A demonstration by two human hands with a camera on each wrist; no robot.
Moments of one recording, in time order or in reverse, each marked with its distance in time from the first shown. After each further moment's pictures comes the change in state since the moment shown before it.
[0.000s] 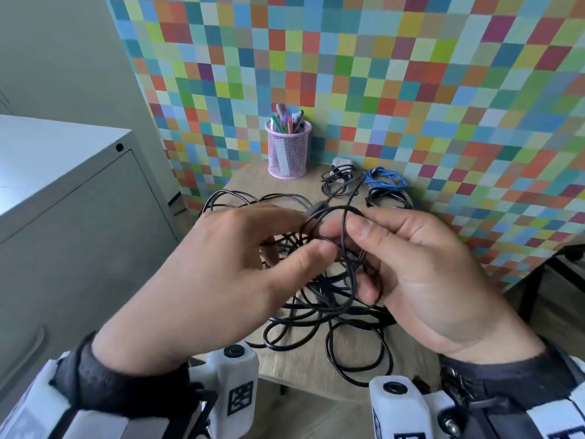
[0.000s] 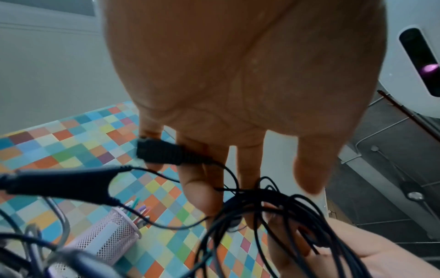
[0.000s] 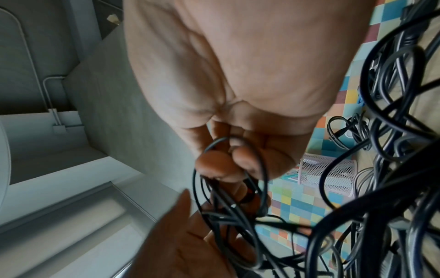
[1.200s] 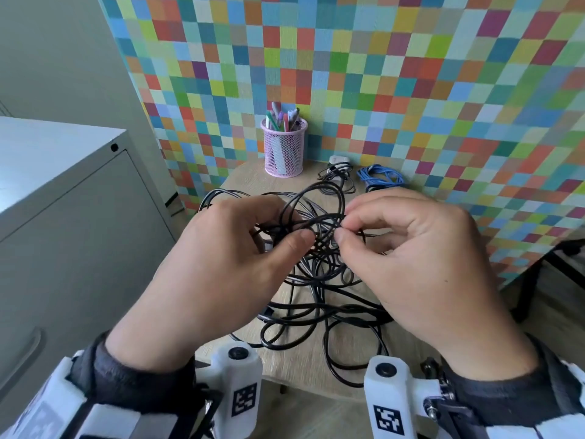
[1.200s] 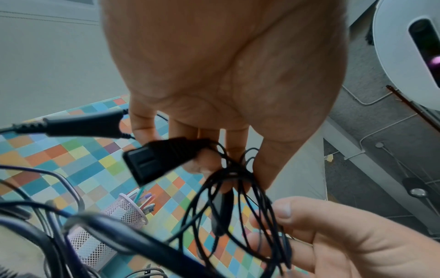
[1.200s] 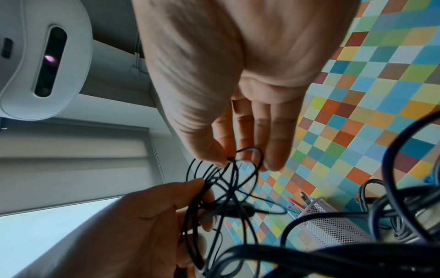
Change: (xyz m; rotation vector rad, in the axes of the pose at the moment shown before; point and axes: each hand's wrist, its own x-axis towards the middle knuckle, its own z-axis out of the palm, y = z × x) left_hand 0.007 -0.005 0.014 -0.031 0.169 -0.070; right_hand -0.001 0.006 -0.006 -0.828 0.316 -0.522
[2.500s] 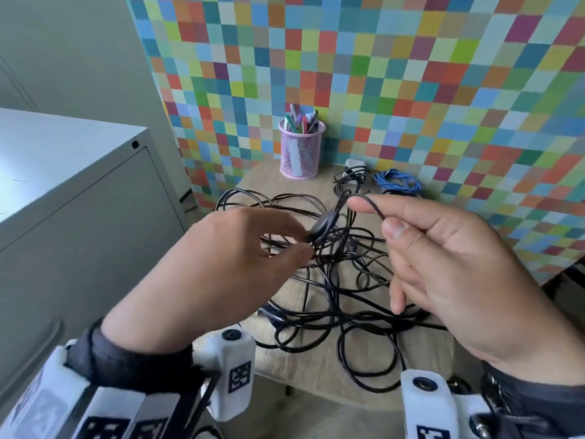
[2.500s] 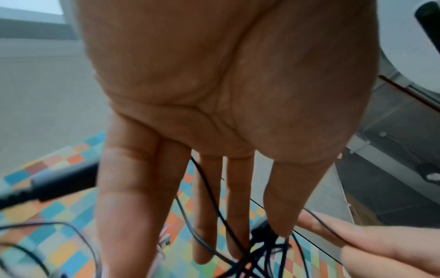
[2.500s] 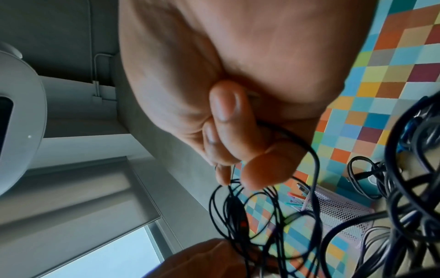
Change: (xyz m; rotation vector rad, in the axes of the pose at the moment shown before) left_hand 0.004 -0.008 -0.016 0.230 -0.176 -0.133; right_hand 0.005 -0.012 -0.015 0.477 -0.328 0.348
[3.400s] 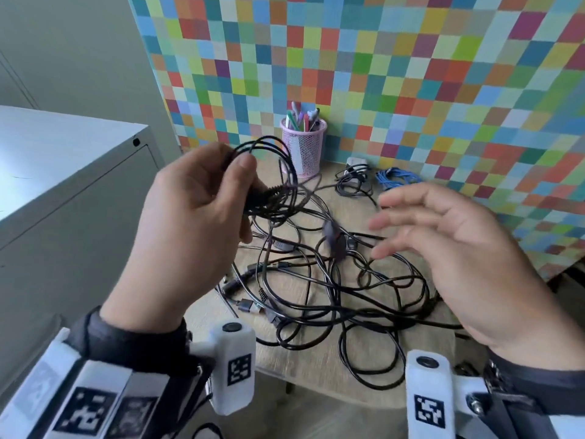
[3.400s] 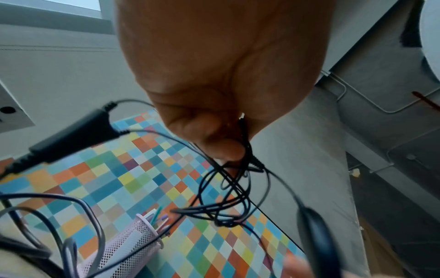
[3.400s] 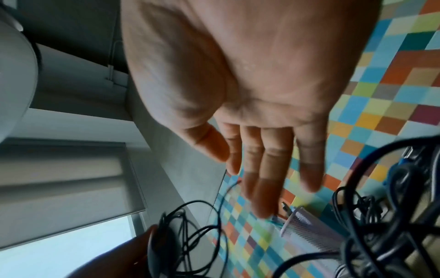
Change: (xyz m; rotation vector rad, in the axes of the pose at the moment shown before) left_hand 0.014 -0.021 -0.002 -0.426 0.526 0.094; right_hand 0.008 0.014 -0.014 -0.132 0.167 0.030
